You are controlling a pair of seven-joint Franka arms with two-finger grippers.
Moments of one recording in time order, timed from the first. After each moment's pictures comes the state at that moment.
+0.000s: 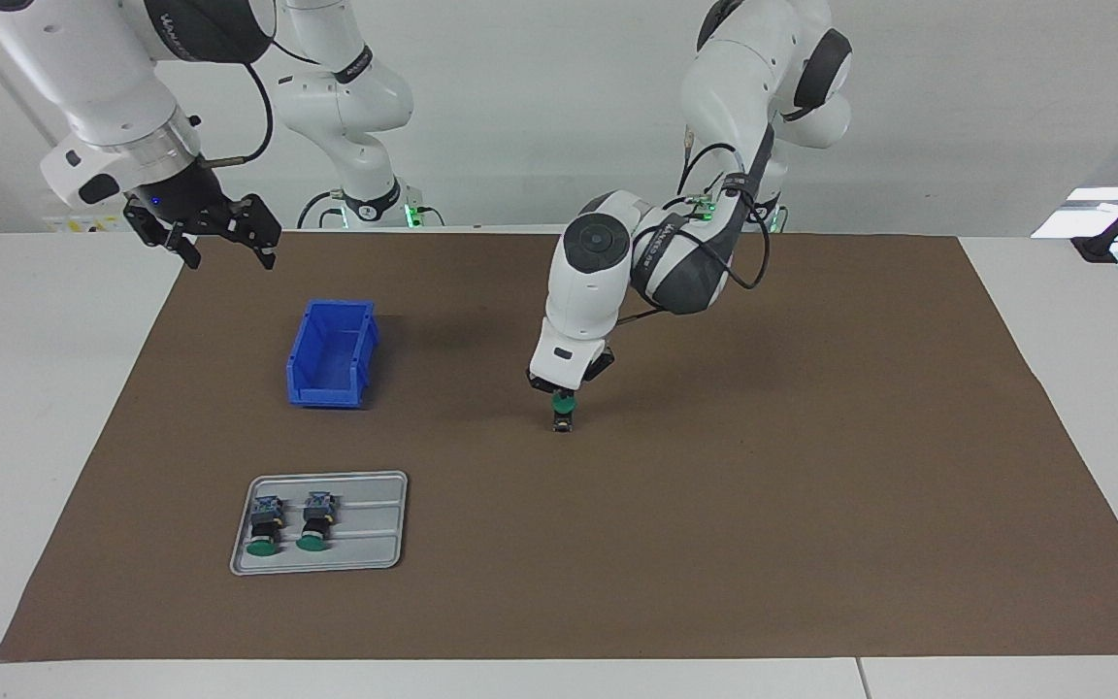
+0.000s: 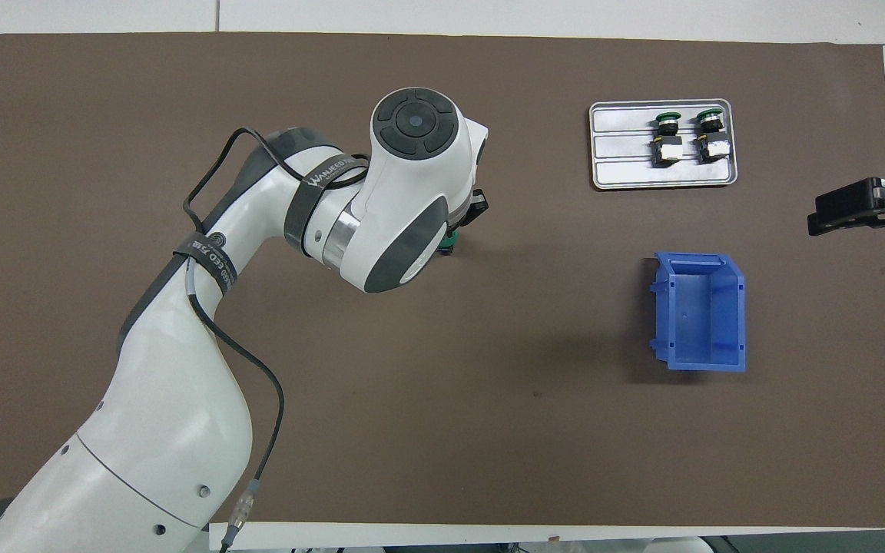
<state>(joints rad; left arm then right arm) -0.66 0.55 -0.09 -1.35 -0.06 1.91 -0.99 0.05 -0.04 -0.08 -1.63 0.01 1.52 0.02</state>
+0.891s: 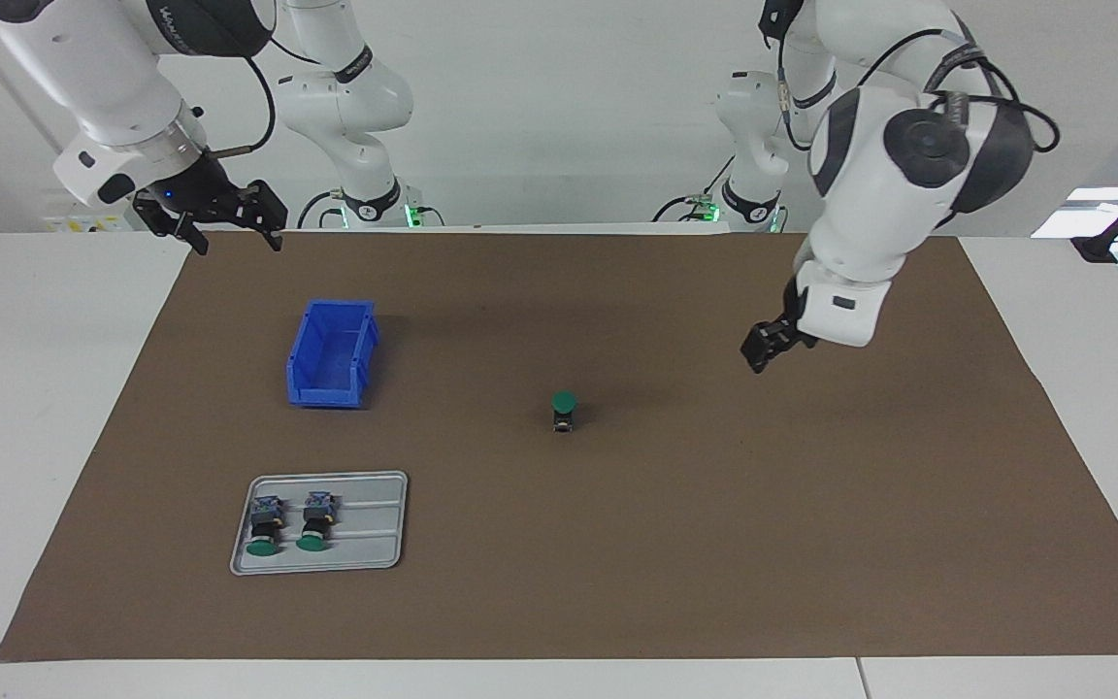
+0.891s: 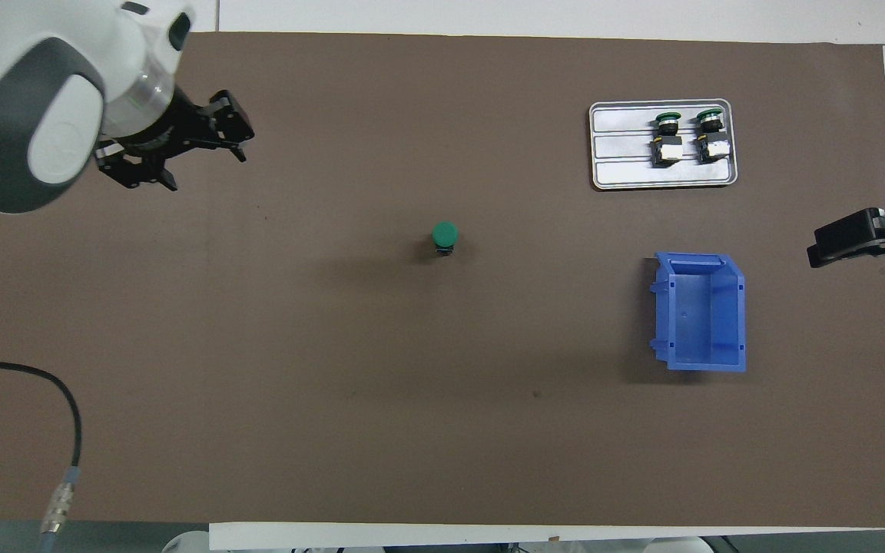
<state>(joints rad) -0.37 0.27 0.09 -1.36 -0.05 1.54 -0.57 0.06 -0.05 -0.08 -1.63 0.02 1.42 -0.10</state>
